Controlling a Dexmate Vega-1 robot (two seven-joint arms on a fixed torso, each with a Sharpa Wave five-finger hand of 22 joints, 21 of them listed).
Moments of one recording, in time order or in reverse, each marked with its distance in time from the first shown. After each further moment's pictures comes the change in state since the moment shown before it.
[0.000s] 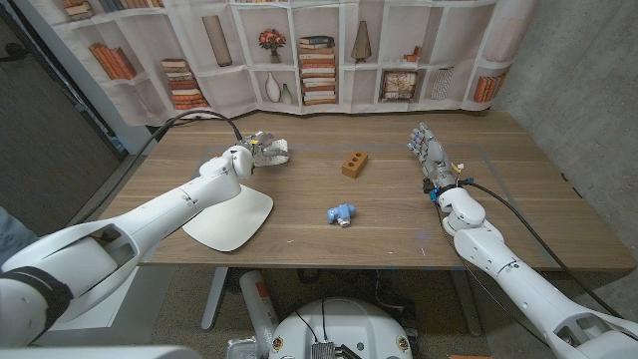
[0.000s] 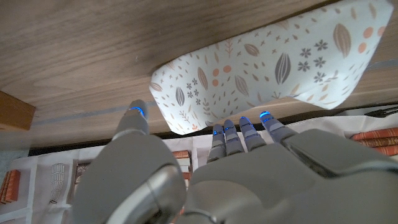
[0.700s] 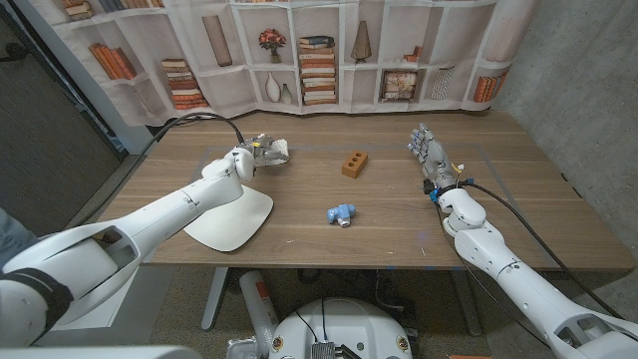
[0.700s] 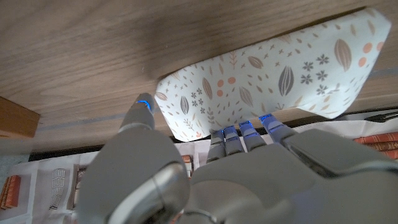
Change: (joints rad) left arm 0.009 -0.001 0.009 -0.016 0.003 0.026 -0.006; left_hand 0.101 0.038 0.007 -0.016 0.015 0.079 -0.004 0.015 0.000 0.066 -0.055 0.012 -0.002 0.064 -0.044 0.005 -0.002 0.093 -0.007 0.006 0.000; right arm -0.004 -0.002 0.001 -0.001 0.006 0.001 0.008; right_hand 0.000 0.000 0.000 0.000 0.000 0.000 0.000 0.000 0.000 0.000 0.000 0.000 0.000 0.000 0.000 0.000 0.000 0.000 0.000 -0.007 0.000
